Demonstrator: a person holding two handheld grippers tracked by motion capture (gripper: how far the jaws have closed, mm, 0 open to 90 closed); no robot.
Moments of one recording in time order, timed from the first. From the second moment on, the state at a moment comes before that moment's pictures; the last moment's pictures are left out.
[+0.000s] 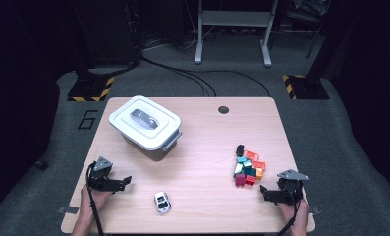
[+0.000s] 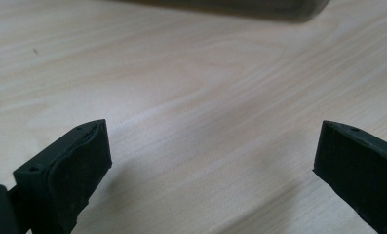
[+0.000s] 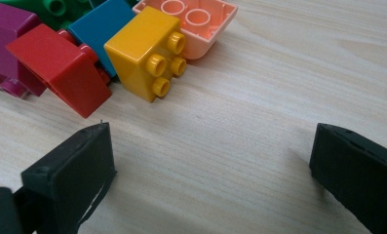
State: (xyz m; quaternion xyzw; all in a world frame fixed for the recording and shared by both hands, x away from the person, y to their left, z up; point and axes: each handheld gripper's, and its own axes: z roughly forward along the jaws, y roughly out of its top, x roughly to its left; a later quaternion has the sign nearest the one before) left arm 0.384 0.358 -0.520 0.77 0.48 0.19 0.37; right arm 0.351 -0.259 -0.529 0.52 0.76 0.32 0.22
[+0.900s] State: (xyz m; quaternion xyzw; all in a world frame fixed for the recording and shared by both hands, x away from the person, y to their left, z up) left arm 0.421 0.339 -0.438 0.78 0.43 0.21 0.41; right arm 0.350 -0.259 -0.529 0.52 0.76 0.32 0.22
